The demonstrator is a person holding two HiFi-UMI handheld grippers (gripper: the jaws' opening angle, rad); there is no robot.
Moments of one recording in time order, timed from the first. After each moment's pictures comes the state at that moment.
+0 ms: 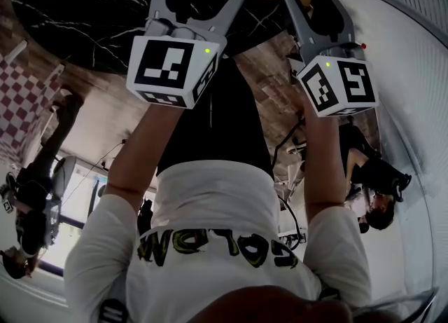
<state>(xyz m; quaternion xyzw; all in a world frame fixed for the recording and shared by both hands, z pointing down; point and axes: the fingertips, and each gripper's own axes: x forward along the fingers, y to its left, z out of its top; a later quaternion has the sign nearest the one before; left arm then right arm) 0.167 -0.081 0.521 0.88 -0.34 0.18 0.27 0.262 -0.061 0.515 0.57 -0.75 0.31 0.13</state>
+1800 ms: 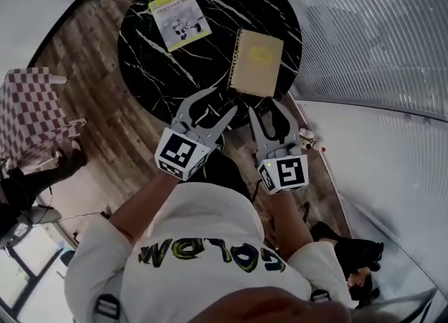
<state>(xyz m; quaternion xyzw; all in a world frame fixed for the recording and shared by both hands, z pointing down) 0.101 -0.015 0.268 0.93 -0.32 0.08 0.17 0.162 -0.007 0.255 0.52 -0.84 0.12 0.09</state>
